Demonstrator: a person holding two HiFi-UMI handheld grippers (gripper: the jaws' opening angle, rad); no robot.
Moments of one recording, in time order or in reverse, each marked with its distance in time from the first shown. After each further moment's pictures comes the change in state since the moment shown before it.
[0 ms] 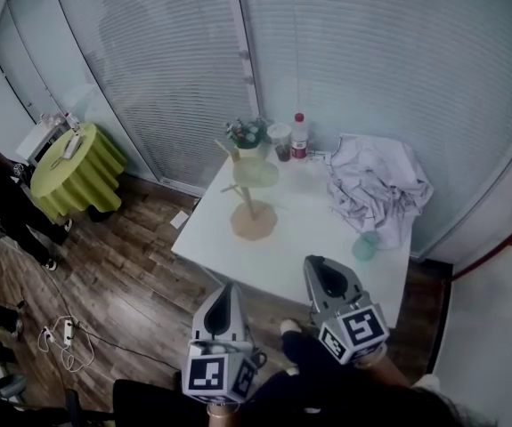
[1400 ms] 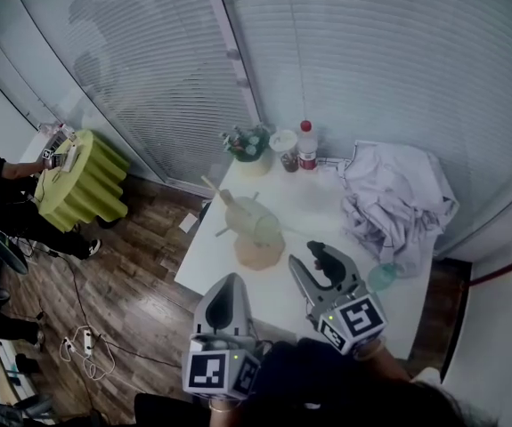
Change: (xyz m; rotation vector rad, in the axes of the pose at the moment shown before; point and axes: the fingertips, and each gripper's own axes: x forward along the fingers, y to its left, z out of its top) left arm 0.148 0.020 0.026 0.040 0.040 -0.013; right arm 0.132 -0.073 -0.001 0.088 -0.001 0.073
